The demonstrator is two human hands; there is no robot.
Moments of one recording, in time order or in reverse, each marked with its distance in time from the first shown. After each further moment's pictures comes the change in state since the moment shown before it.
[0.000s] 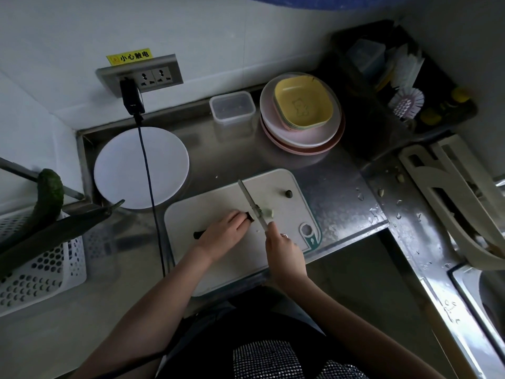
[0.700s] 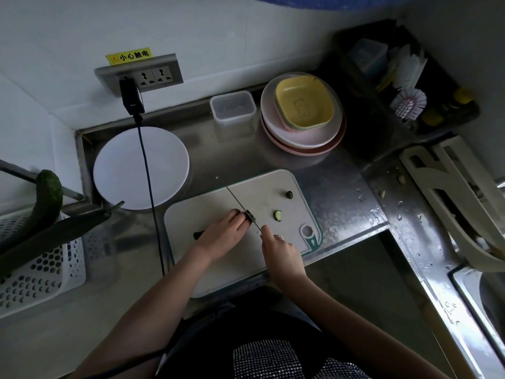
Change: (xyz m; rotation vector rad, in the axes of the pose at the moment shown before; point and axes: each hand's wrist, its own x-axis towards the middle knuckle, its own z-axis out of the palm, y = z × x) left_hand 0.002 -0.005 0.002 -0.004 -0.070 -0.009; right_hand 0.003 0.001 0.006 -0.131 -0.065 -0.106
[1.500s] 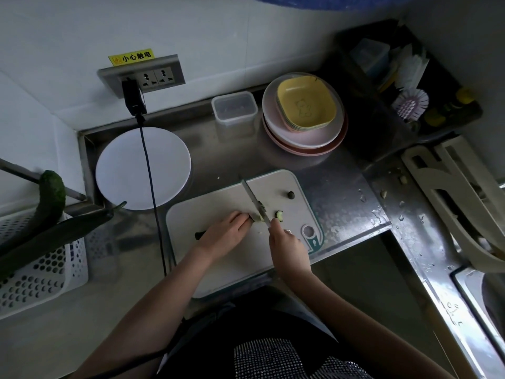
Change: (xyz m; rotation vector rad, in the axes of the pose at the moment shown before) left_hand -0.003 -0.001 0.005 -0.036 -0.014 -0.009; right_hand 0.005 0.002 -0.015 0.118 0.090 0.075
